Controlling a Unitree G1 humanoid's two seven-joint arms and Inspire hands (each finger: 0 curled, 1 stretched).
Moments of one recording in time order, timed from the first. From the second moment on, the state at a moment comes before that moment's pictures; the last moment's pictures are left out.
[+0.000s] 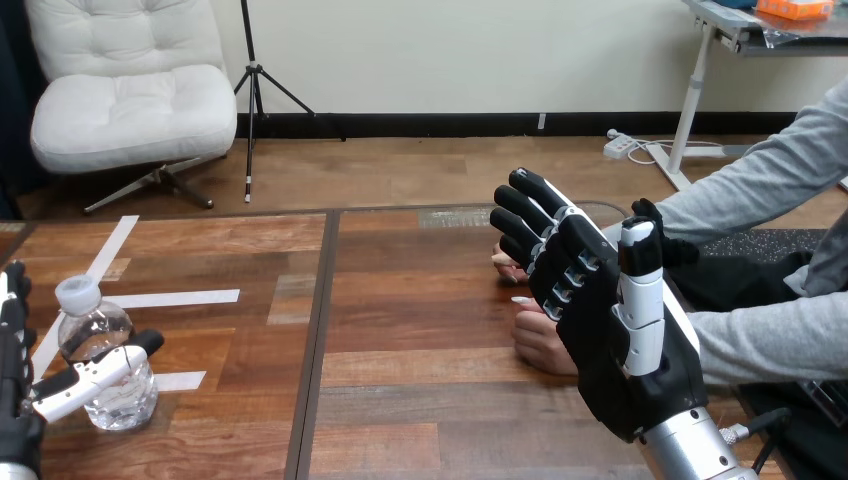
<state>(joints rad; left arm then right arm) 0.07 0.32 0.39 0.36 0.05 -0.30 -0.02 0.17 -0.08 0.04 -0.23 0.34 -0.09 0.39</state>
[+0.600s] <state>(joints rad) 0.06 0.32 0.39 0.43 0.05 -0.30 -0.01 0.17 -0.08 0.04 -0.23 0.34 -0.09 0.39</state>
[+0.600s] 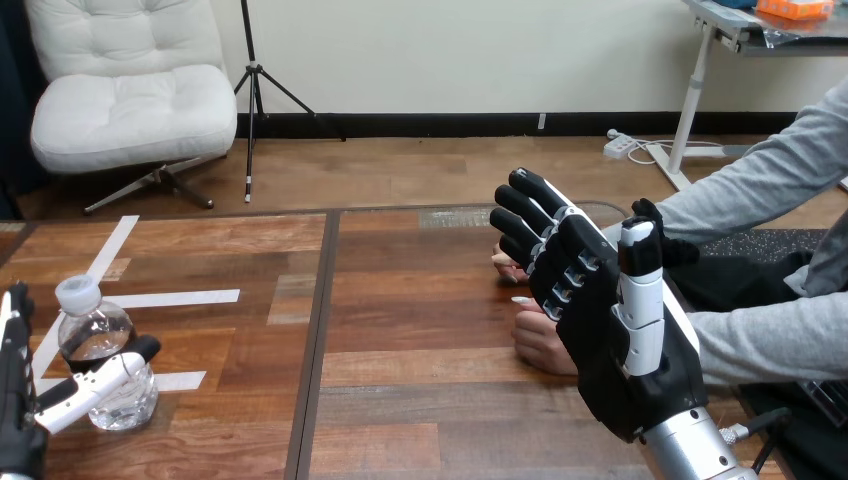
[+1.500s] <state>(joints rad) 0.04 0.32 0.38 0.47 0.05 -0.27 0.06 0.17 -0.08 0.04 -0.23 0.34 -0.09 0.39</state>
